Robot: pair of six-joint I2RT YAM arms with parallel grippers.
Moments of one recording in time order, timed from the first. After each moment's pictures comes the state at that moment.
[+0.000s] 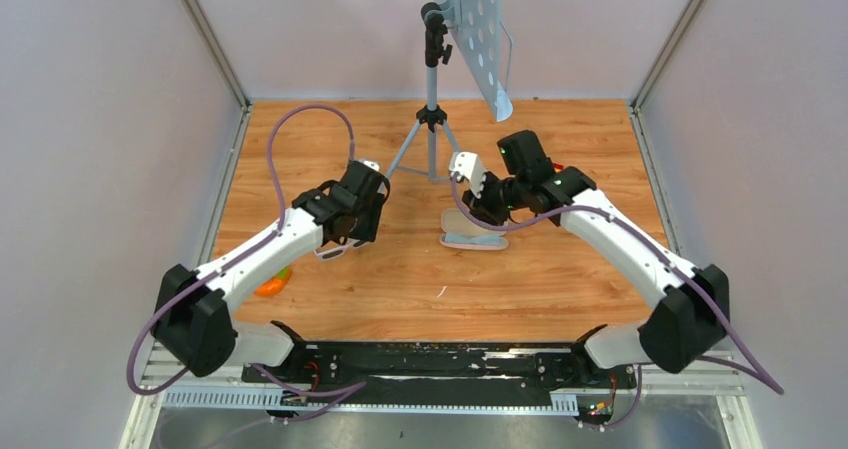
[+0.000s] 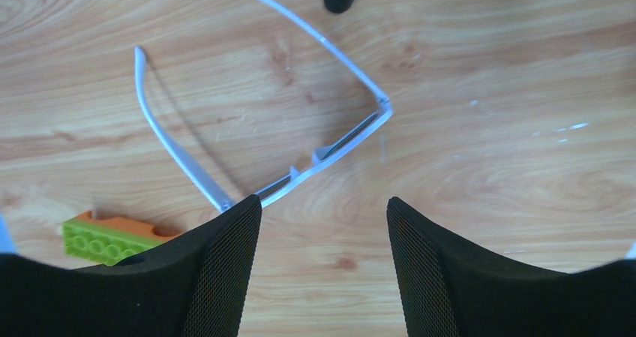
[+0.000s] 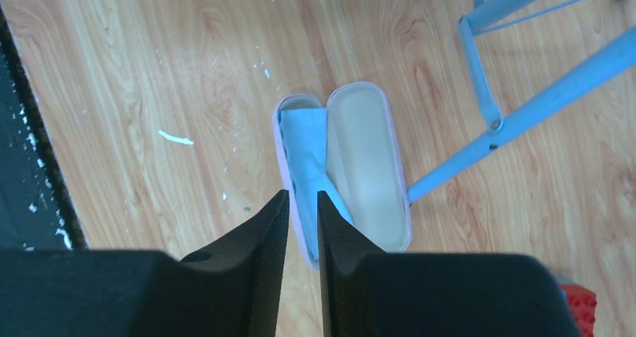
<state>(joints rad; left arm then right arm) -0.60 1.29 0.98 -0.67 -0.37 -0.32 0.57 1.40 1.22 -0.66 -0.46 -0.60</state>
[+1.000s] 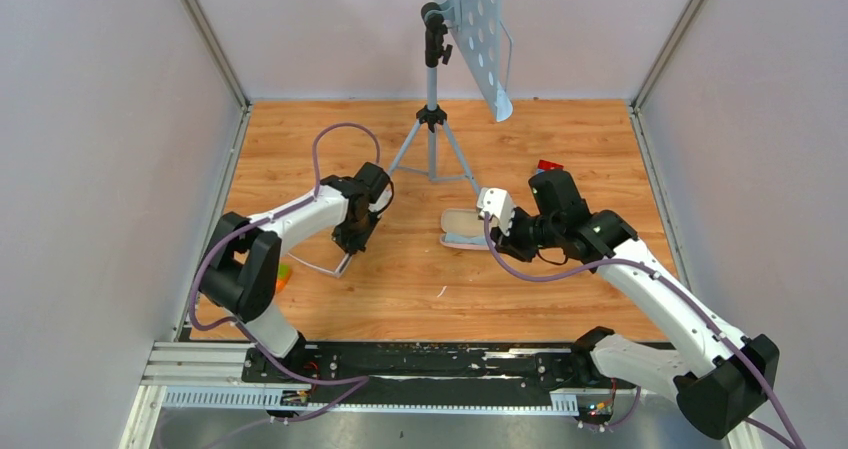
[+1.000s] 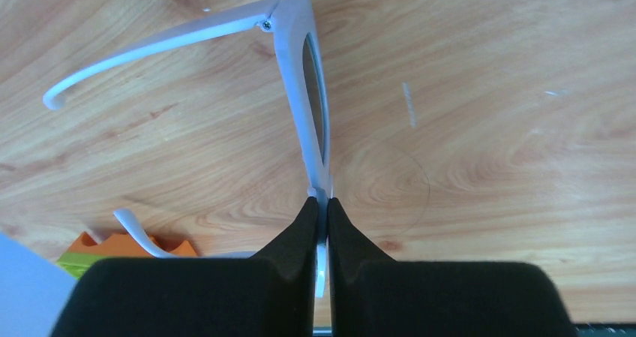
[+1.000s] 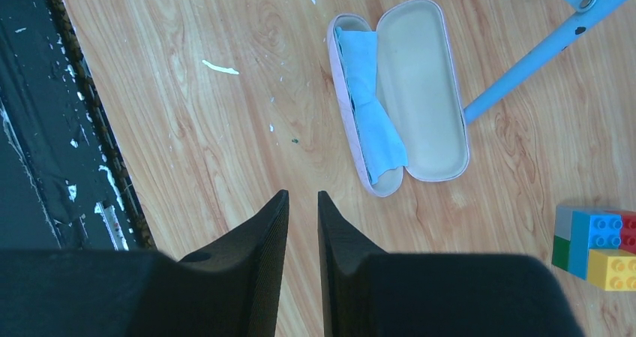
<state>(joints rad) -0.49 1.65 1.05 -0.82 -0.21 -0.04 0.57 1.03 0.95 -0.74 -0.43 -0.59</state>
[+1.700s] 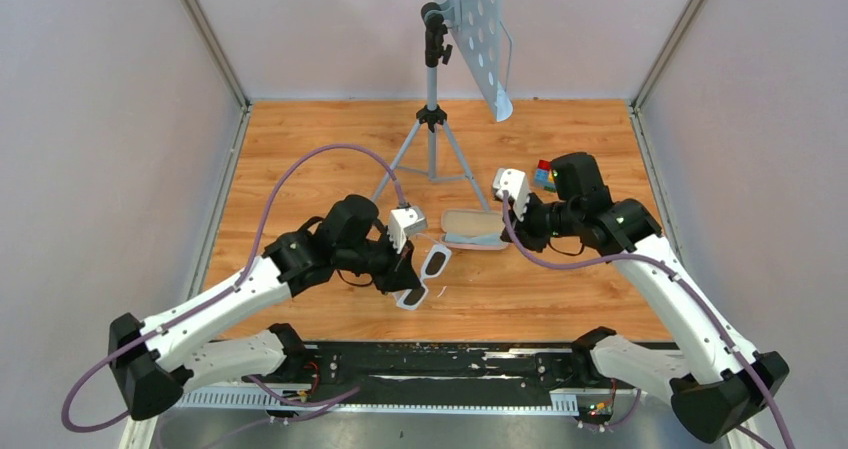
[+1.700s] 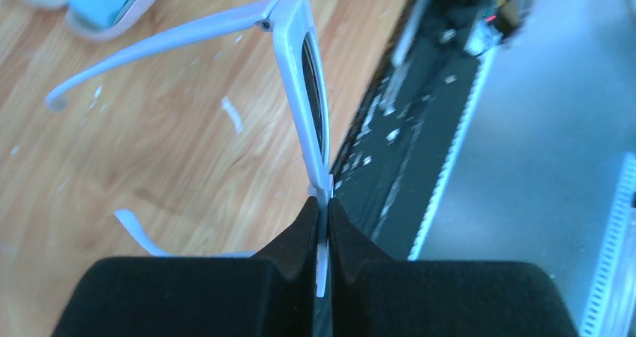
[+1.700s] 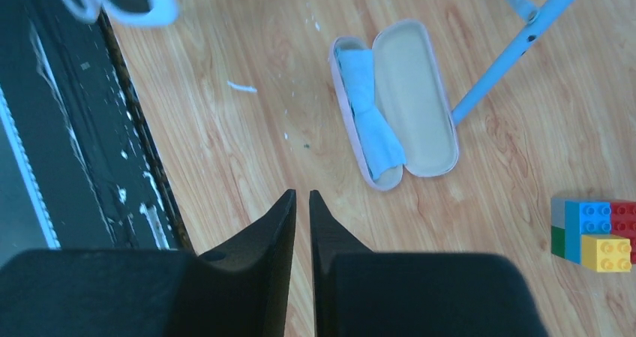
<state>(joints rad) -0.85 1.04 0.88 -0.57 0.43 -0.12 0.50 1.01 1.09 -0.90 -0.50 -0.58</state>
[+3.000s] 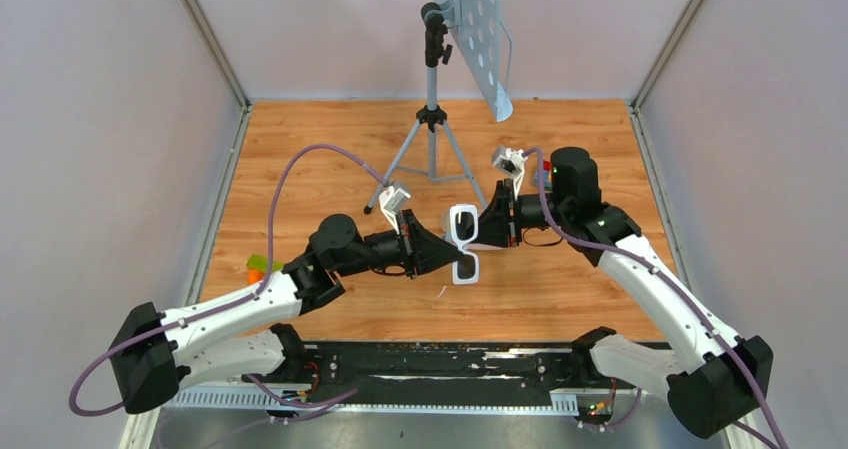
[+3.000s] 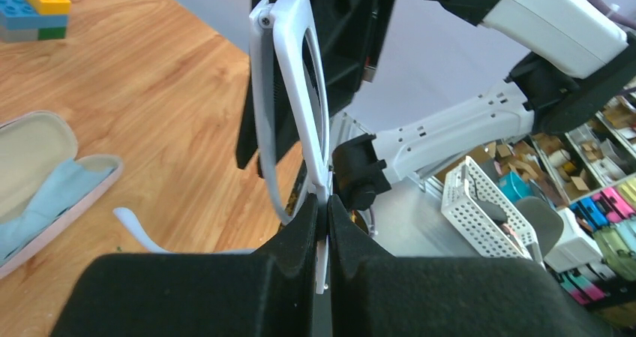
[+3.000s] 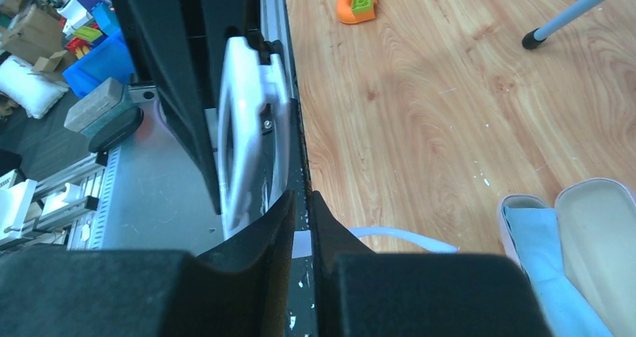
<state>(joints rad) -0.94 0.99 0.59 0.48 0.39 -0.66 0.46 1.05 0.94 -0.32 -1.05 0.07</state>
